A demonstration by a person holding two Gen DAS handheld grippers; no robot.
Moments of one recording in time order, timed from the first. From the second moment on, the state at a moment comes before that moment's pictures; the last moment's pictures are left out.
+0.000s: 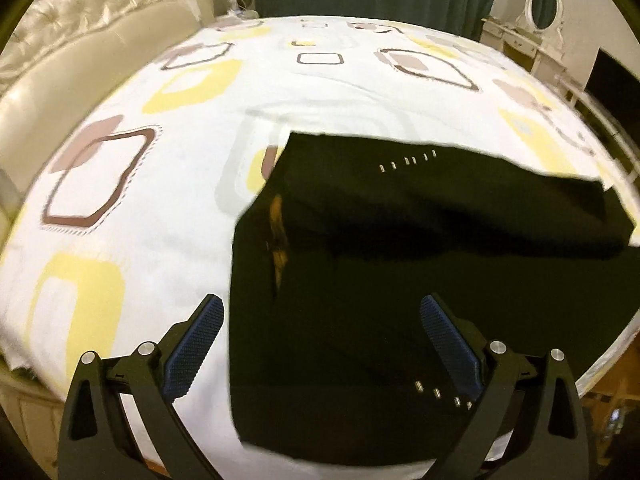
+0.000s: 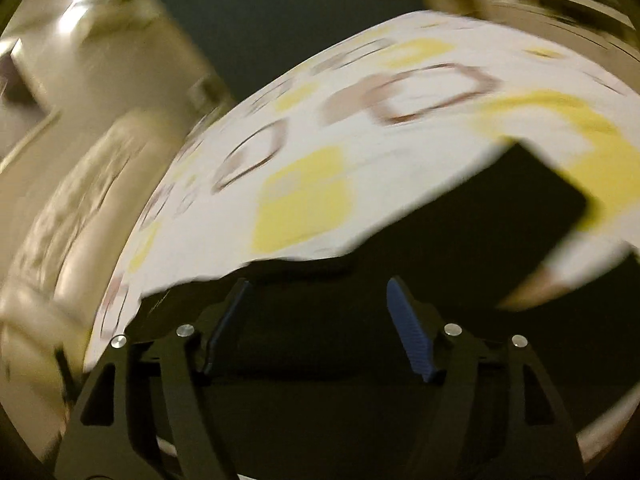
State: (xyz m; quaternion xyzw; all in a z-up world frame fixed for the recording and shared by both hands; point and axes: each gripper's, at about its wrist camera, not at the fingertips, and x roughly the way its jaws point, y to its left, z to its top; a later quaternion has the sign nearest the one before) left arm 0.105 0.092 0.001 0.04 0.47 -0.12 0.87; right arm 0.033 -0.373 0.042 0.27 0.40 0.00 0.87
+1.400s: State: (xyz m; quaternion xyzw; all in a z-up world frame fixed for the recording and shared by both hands) left arm 0.312 0.118 -0.070 -0.13 0.59 -0.30 0.74; right arm 0.232 -0.203 -0.059 0.07 0.62 0.18 0.76
